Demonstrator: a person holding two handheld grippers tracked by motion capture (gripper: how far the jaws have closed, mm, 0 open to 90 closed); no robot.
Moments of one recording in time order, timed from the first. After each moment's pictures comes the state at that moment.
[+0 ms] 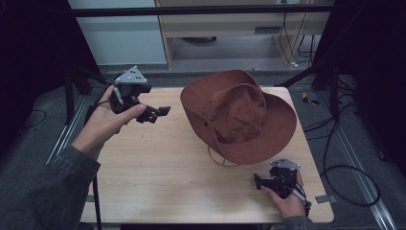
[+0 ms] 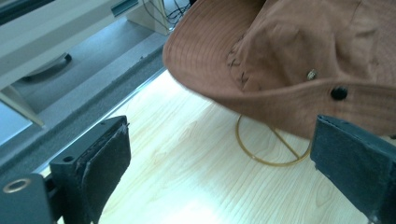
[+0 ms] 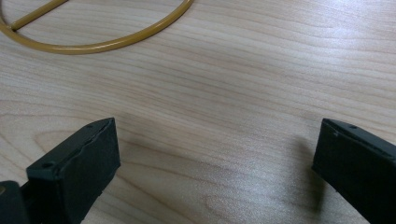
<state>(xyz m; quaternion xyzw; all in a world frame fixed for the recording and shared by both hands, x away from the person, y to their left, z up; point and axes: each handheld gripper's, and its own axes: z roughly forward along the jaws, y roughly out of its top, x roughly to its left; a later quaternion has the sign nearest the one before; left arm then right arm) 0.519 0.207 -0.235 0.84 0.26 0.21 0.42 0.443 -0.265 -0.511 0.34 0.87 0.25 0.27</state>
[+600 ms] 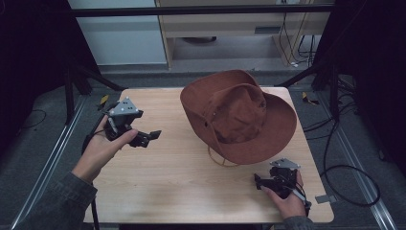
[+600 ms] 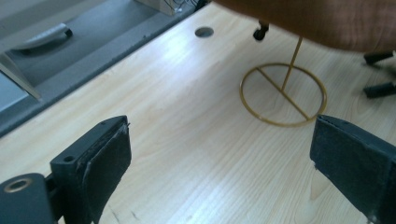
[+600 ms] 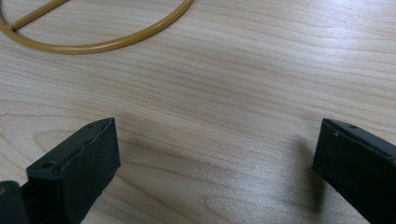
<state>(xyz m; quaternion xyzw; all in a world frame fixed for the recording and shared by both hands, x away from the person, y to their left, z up) 0.499 0.235 -0.310 0.84 0.29 0.20 0.40 0.443 -0.265 -0.511 0.34 0.87 0.25 0.27</state>
